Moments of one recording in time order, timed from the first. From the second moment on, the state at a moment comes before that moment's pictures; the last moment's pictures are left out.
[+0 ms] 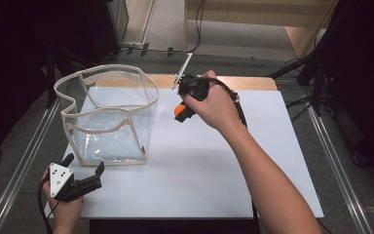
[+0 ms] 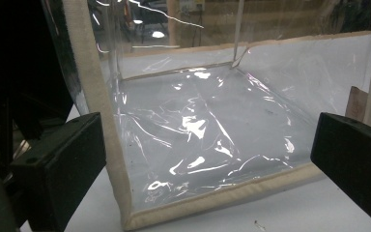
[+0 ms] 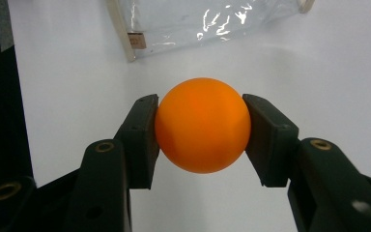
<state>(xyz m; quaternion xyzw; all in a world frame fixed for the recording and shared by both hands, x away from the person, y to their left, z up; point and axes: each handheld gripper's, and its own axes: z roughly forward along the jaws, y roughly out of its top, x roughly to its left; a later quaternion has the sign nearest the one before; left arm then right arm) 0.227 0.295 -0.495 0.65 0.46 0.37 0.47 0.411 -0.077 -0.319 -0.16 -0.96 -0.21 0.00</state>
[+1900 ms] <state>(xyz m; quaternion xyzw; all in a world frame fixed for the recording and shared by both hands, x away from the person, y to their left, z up) 0.227 0.296 -0.495 0.65 0.46 0.37 0.48 0.431 -0.048 -0.276 -0.14 -0.96 -0.22 -0.01</state>
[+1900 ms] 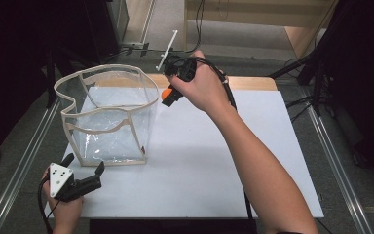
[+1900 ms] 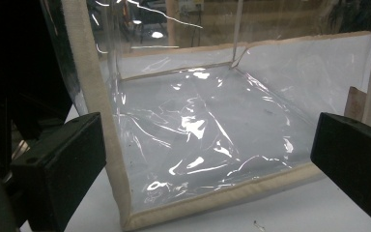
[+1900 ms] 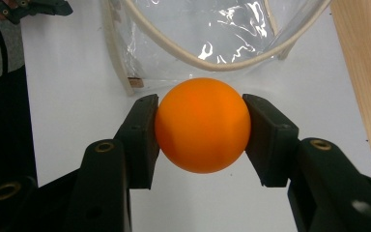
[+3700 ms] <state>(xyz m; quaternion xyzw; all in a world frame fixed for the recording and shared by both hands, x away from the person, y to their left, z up) 0.228 0.296 -0.495 0.65 0.46 0.37 0.47 0.447 0.002 -0.267 -0.12 -0.97 -0.21 0.00</state>
